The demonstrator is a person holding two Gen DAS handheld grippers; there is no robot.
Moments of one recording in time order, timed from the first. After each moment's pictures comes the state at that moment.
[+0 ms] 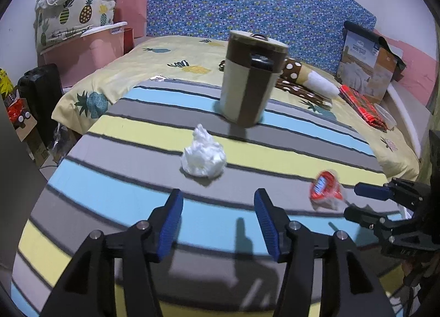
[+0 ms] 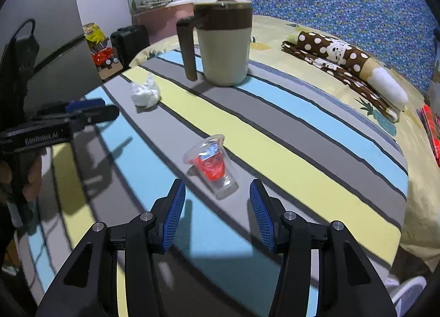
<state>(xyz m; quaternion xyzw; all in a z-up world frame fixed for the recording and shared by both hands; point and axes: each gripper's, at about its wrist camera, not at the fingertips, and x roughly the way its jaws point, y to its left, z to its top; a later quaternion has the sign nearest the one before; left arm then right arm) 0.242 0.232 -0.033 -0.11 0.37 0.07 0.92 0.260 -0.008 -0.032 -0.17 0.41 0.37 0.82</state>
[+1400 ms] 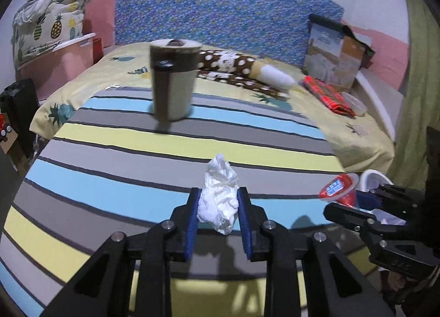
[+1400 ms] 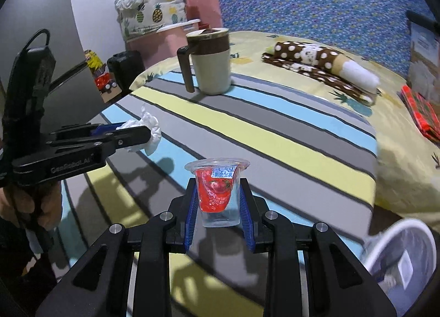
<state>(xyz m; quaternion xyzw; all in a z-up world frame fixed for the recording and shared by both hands) 0.210 0.139 -0.002 -0.10 0.36 0.00 0.93 0.209 -0.067 0.000 -0.10 0.39 0.35 0.85</state>
